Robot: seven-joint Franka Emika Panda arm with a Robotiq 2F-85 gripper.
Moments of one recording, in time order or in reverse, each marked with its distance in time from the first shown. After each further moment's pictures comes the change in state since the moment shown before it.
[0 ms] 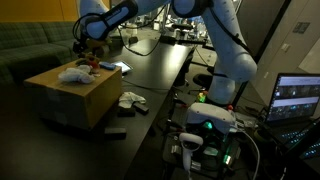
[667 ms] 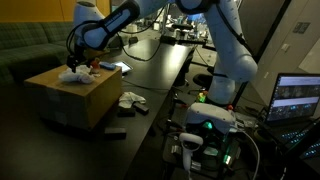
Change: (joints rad) arm 0.018 -0.036 0.129 -0.133 0.004 0.026 -0.057
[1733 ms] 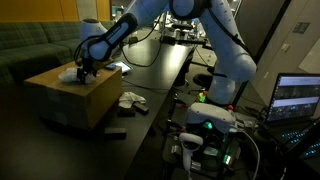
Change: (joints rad) arm -0.049 0.088 0.014 -0.014 0.012 0.035 -0.138
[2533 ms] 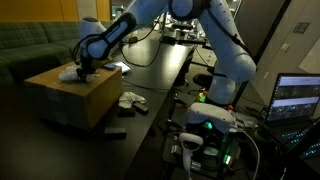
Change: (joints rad) arm -0.016 0.013 0.016 0.030 0.014 0.005 -0.047
